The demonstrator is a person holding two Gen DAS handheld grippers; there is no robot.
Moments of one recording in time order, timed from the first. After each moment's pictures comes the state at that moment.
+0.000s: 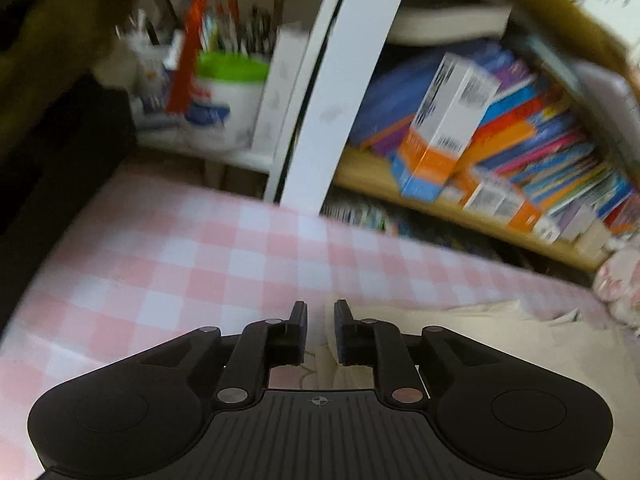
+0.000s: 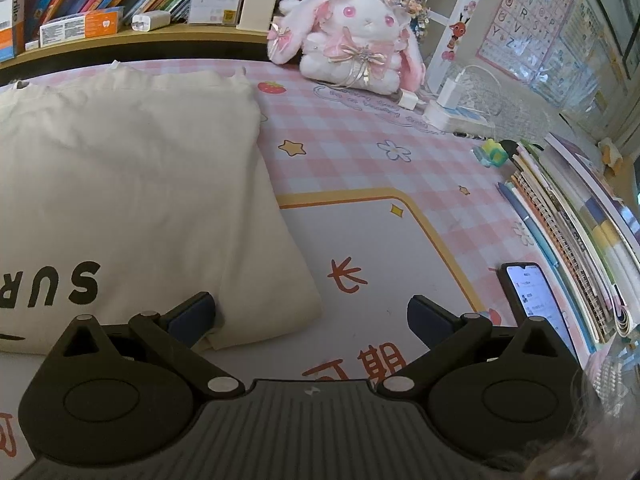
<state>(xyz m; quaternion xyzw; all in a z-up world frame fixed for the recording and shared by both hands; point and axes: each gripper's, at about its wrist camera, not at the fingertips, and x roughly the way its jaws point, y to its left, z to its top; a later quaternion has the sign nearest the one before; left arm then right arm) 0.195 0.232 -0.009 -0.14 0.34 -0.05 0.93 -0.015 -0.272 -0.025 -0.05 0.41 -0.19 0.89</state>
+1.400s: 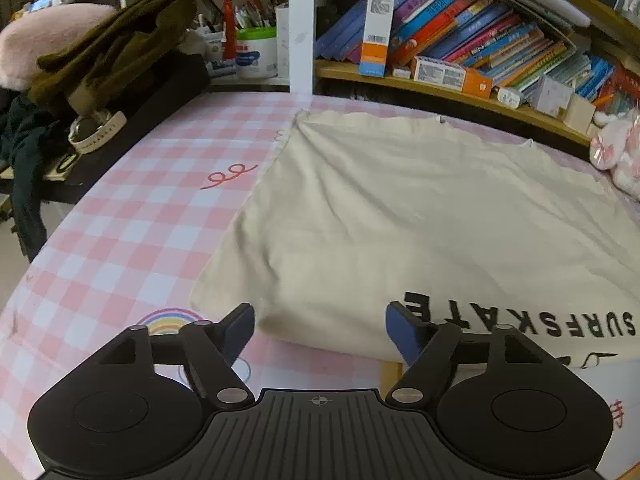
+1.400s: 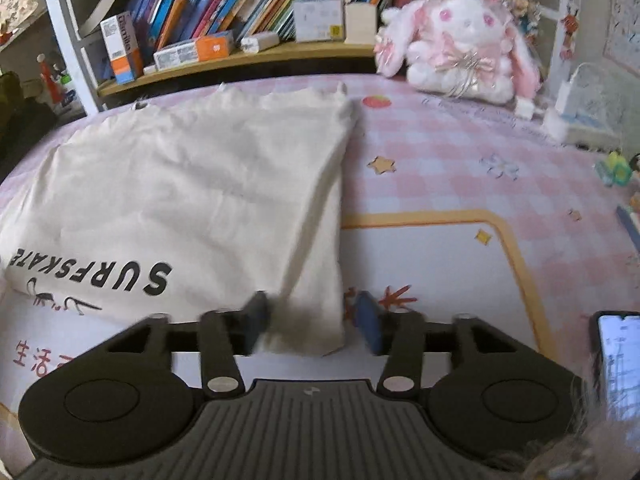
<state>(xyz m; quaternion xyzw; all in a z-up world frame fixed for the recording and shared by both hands) -0.031 0.080 -0.002 -0.06 0.40 0.09 0.91 -0.018 -0.320 -0.003 0.02 0.41 0.04 0.91</state>
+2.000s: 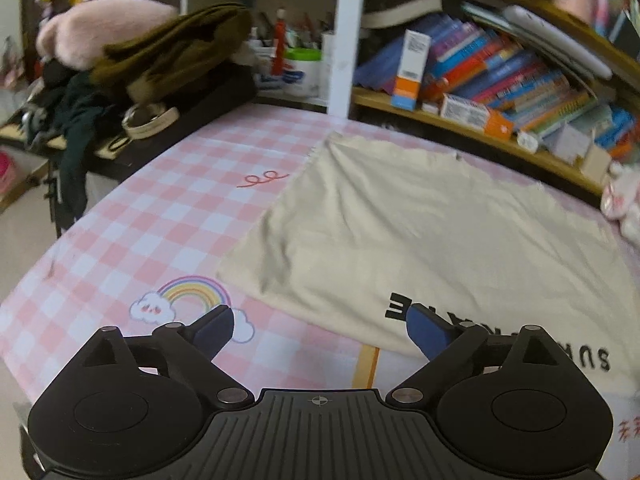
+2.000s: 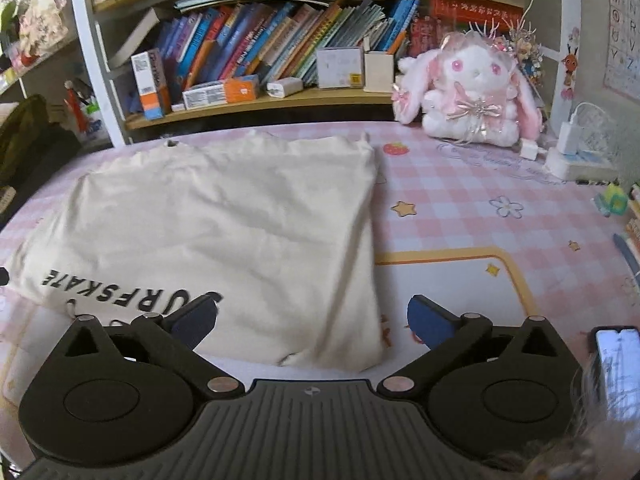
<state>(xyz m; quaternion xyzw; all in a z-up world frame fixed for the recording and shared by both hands) -0.068 0.065 0.022 -0.12 0.37 0.16 0.91 -0.041 -0.299 0.018 0.03 0.35 0.06 0.93</state>
